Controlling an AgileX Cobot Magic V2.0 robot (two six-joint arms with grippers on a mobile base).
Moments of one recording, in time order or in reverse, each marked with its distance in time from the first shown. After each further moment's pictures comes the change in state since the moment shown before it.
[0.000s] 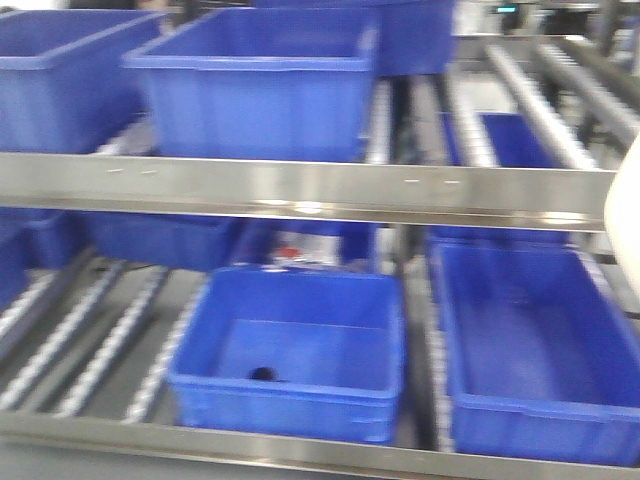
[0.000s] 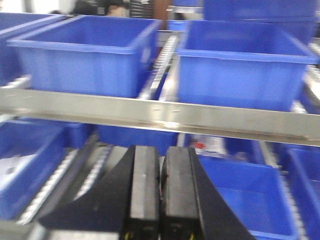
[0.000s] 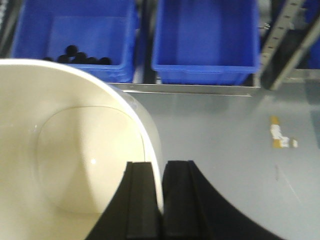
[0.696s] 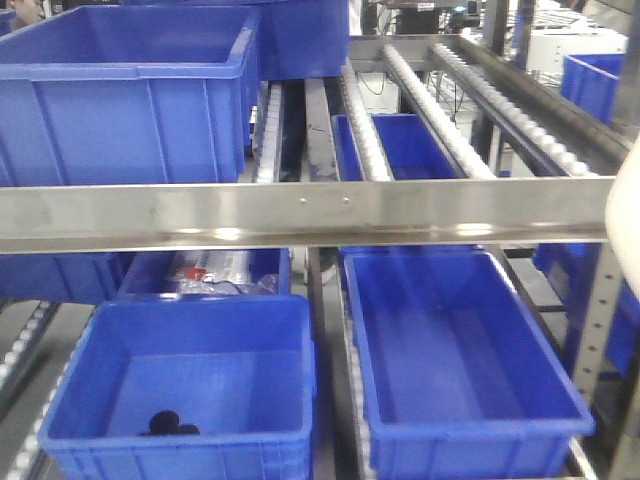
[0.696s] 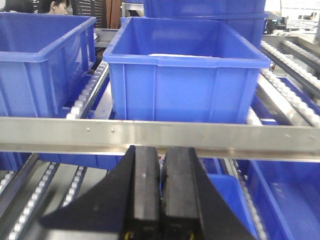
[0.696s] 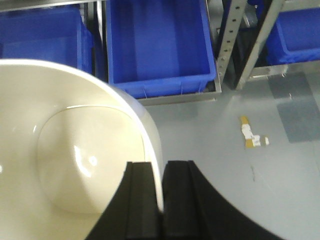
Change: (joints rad) left arm 0.000 0.000 0.000 0.000 0.000 0.000; right arm 0.000 0.000 0.000 0.000 0.000 0.000
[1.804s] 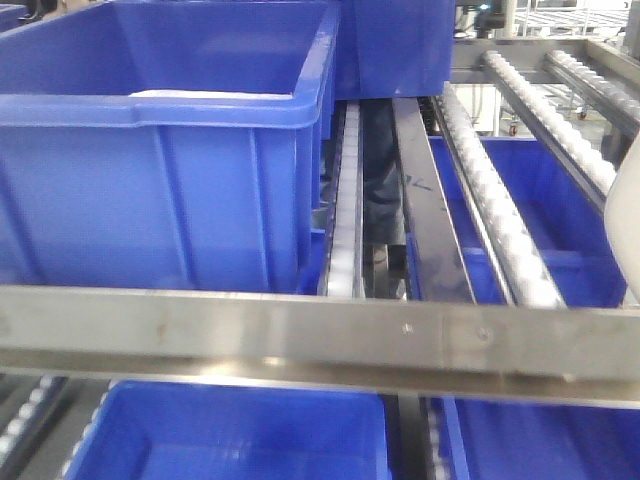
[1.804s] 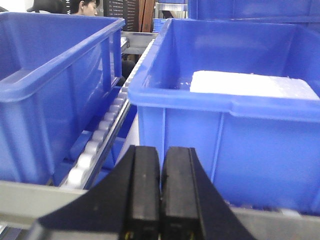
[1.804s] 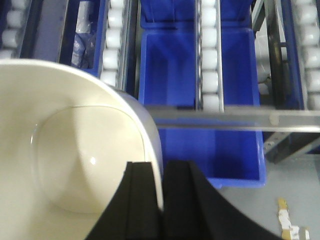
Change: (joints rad) left arm 0.000 0.000 0.000 0.000 0.000 0.000; right arm 0.000 0.000 0.000 0.000 0.000 0.000
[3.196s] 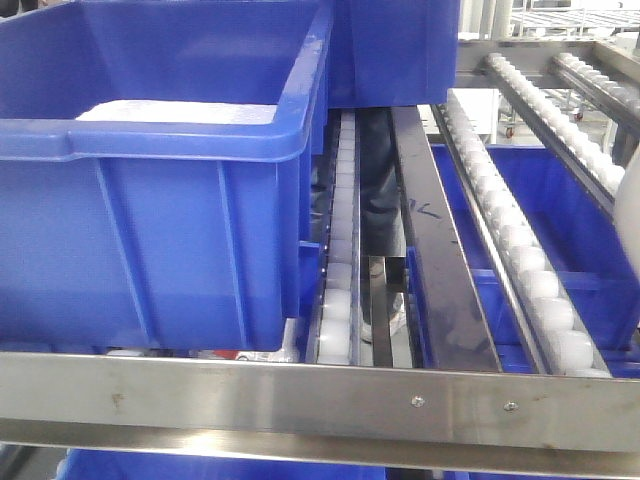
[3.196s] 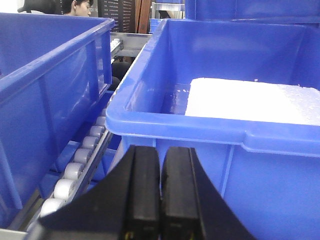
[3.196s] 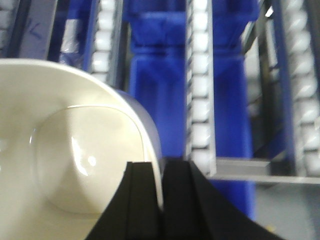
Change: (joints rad) left arm 0.000 0.000 0.000 0.000 0.000 0.000; right arm 0.000 0.004 0.000 -0.095 -0.037 0.000
